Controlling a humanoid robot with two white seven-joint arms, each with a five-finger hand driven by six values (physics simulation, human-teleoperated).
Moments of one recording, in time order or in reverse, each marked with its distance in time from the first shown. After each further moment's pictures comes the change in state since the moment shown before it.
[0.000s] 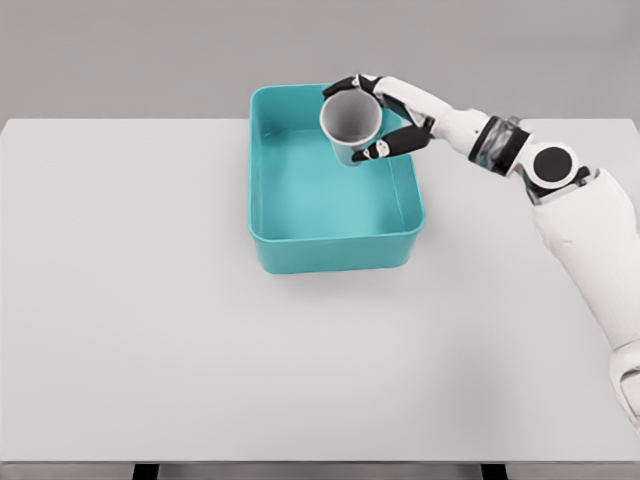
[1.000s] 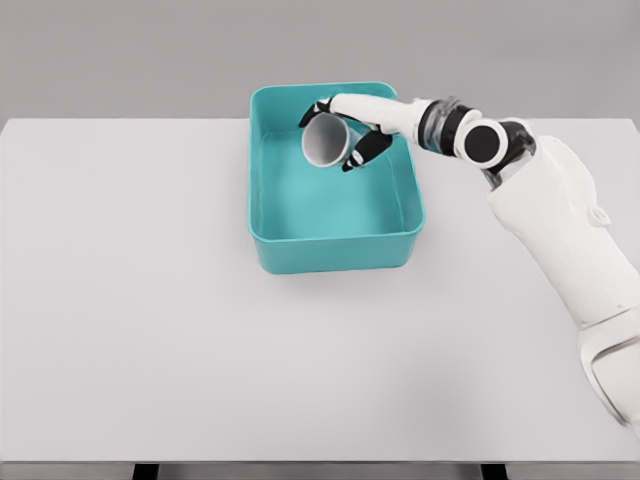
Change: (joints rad) left arm 0.000 0.000 0.000 0.000 0.000 0.000 0.000; right arm -0.074 0.087 0.060 -0.107 0.566 0.264 0.000
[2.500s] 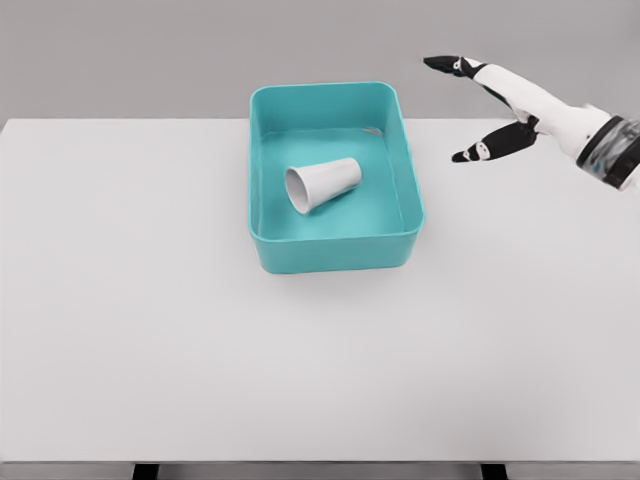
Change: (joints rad) left arm 0.000 0.000 0.000 0.000 0.000 0.000 0.000; right arm 0.394 -0.313 -0.463 -0.470 -0.259 0.041 0.000
